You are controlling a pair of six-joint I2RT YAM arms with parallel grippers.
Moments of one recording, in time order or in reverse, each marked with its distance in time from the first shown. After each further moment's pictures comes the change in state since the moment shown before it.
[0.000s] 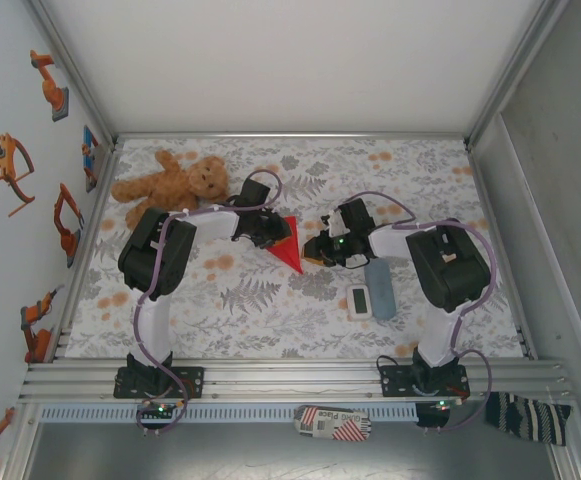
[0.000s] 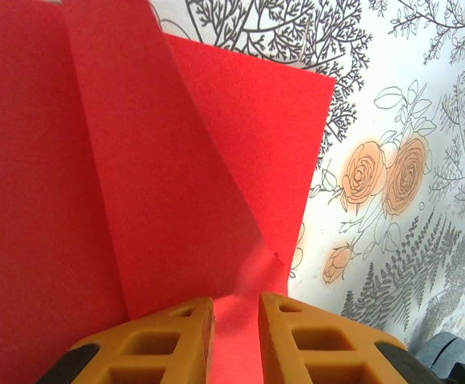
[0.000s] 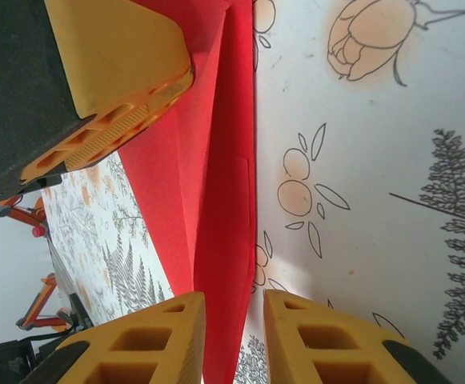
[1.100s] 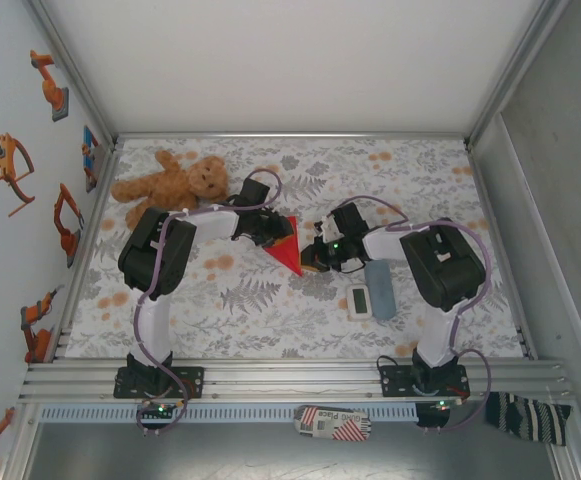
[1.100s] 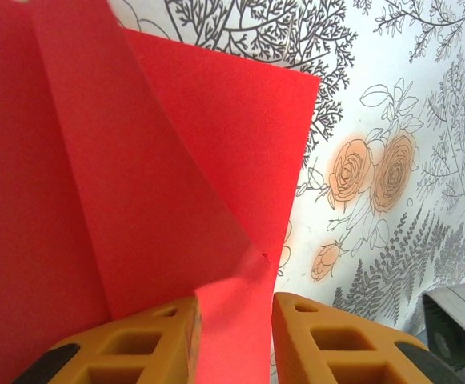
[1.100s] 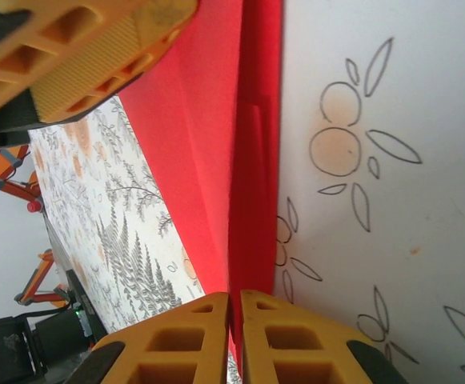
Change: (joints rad) left arm 0.002 0.002 0.004 0.008 0.025 0.000; right arm 0.043 0.024 0.000 -0.015 -0.023 -0.008
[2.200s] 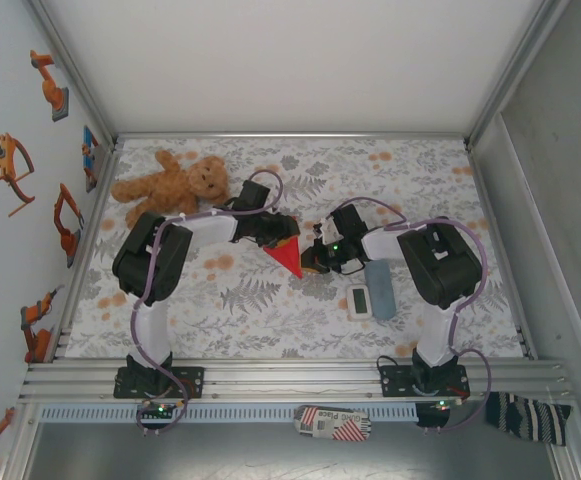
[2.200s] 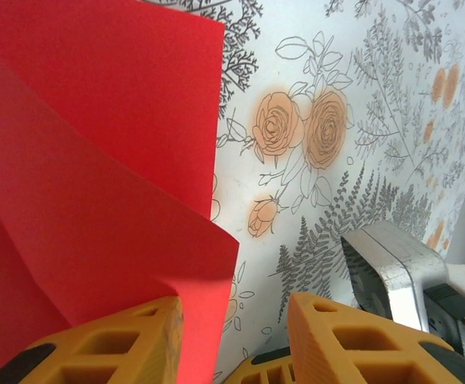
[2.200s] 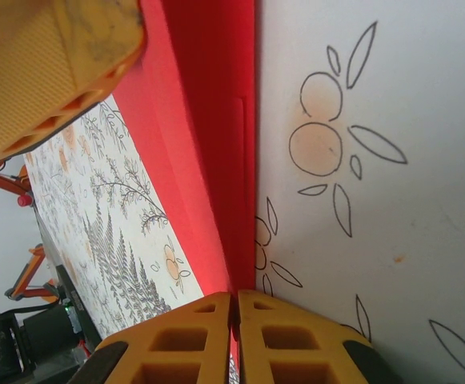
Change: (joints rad) left arm -0.020 -0.054 -0.057 0.084 0.061 -0.004; right arm 0.000 0.022 0.000 -0.002 0.001 -0.034
